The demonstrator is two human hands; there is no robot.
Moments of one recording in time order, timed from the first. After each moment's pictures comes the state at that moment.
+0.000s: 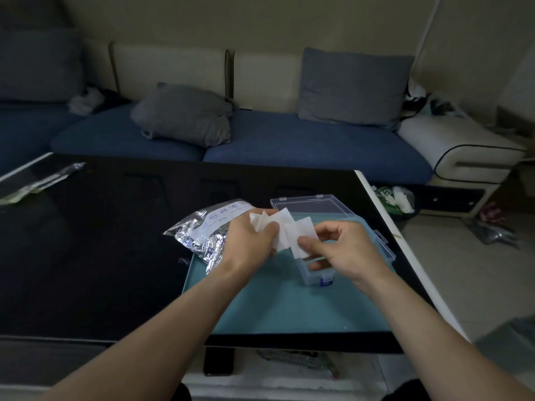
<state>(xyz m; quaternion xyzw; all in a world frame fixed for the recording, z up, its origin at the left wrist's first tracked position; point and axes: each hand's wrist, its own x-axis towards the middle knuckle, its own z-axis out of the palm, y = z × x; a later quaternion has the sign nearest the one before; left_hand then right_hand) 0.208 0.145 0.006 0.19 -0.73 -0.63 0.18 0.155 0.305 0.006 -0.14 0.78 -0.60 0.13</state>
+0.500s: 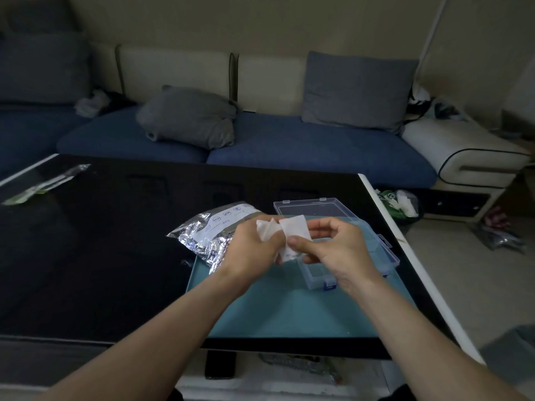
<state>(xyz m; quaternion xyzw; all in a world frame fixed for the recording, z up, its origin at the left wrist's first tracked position) 0.217 0.140 0.007 0.13 -0.74 -0.64 0.14 0.161 0.284 0.008 -0.08 0.74 -0.66 0.08</state>
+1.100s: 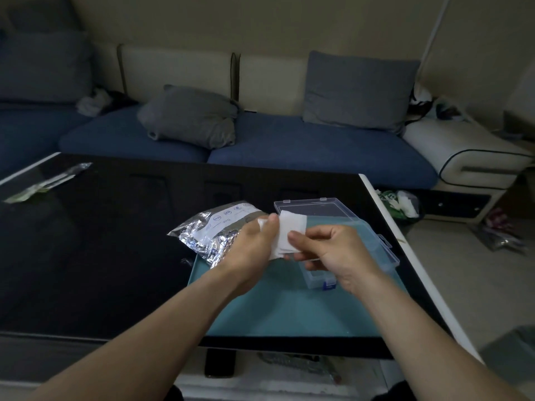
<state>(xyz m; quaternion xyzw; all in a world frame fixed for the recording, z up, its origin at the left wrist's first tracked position) 0.212 0.147 0.005 0.13 -0.63 -0.76 0.09 0.165 0.284 0.015 -0.08 0.74 -0.64 0.19</state>
